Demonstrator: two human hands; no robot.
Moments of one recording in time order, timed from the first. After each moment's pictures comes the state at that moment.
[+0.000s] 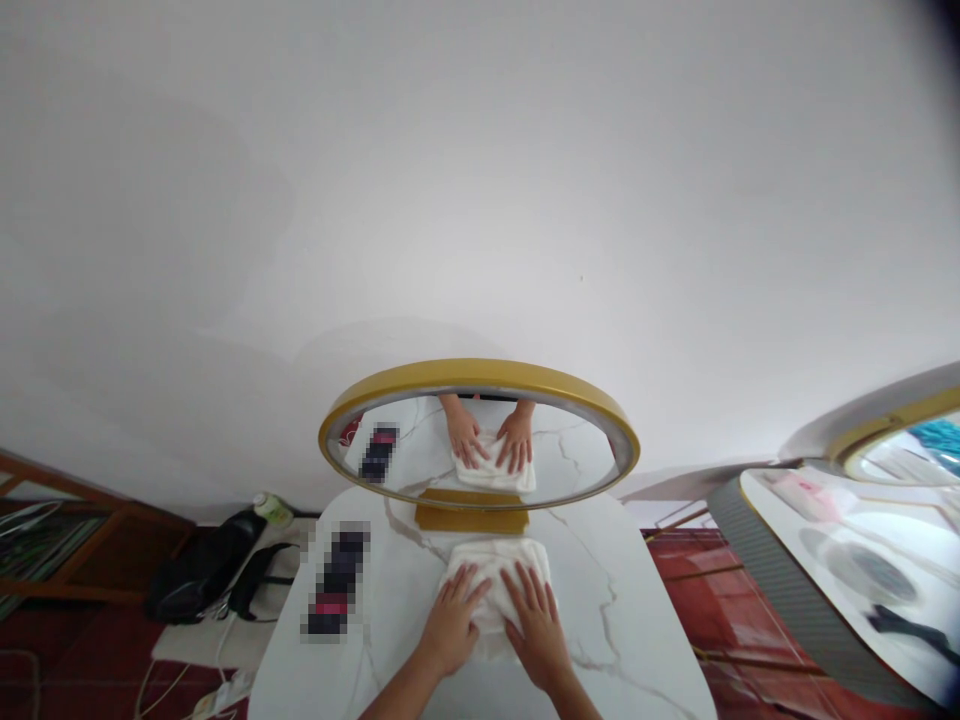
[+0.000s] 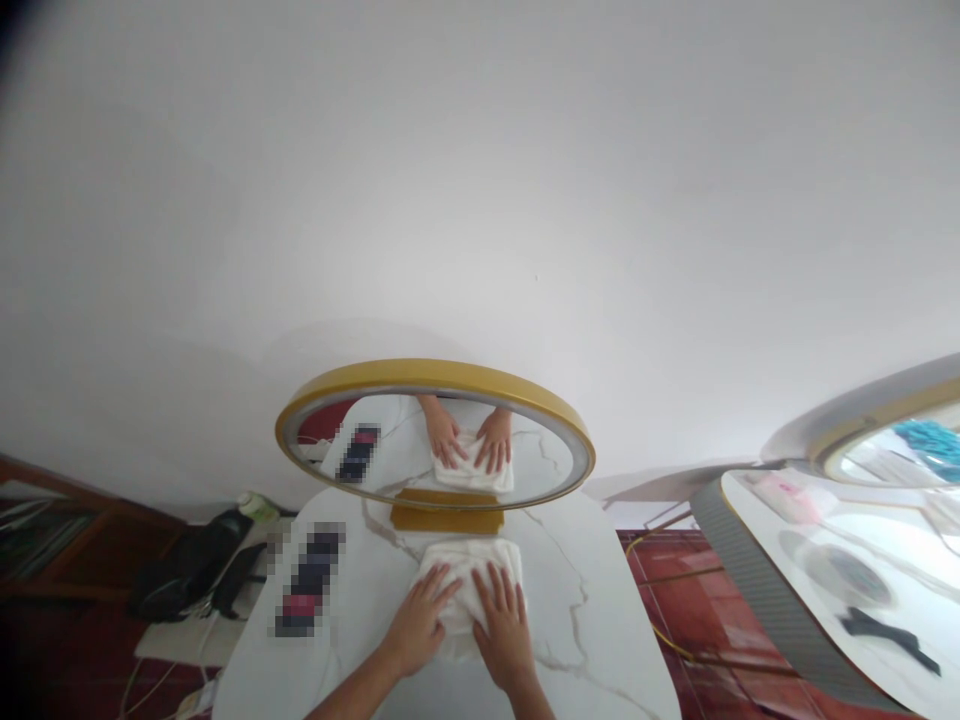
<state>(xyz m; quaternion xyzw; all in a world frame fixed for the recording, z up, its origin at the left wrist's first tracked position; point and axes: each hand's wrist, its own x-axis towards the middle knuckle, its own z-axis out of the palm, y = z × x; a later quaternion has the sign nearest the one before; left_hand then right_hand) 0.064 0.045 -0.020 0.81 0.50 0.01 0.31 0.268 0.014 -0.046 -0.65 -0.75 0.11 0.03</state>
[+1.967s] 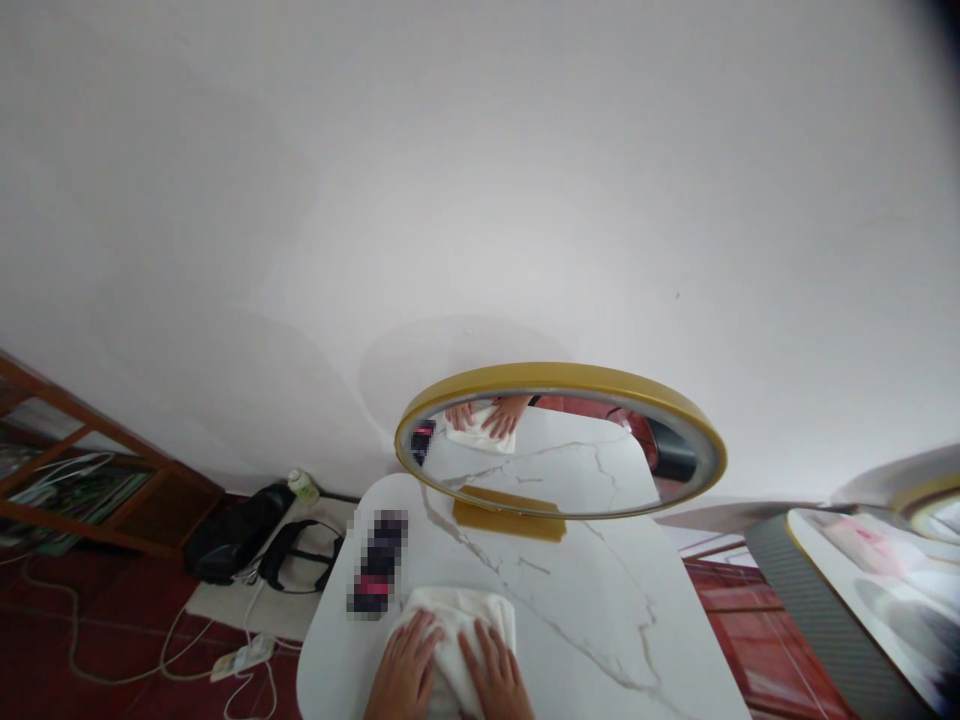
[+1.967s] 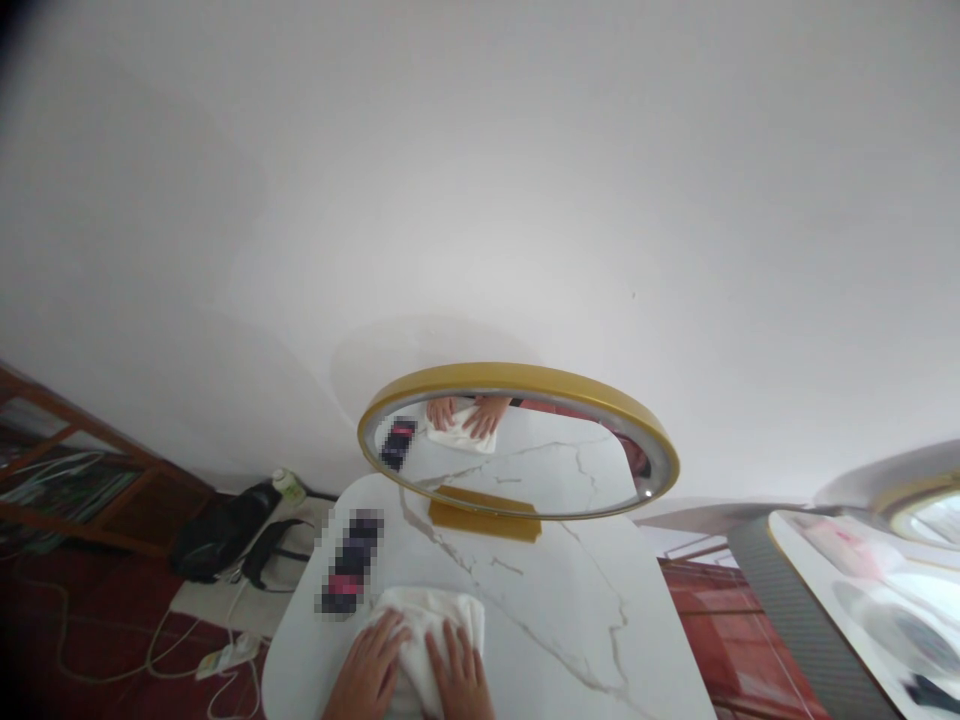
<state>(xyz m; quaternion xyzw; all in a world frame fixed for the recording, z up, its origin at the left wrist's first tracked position) -0.099 -0.046 -0.064 0.82 0.55 0.10 0.10 0.139 -0.050 -0.123 -0.50 -0.86 0.08 0.04</state>
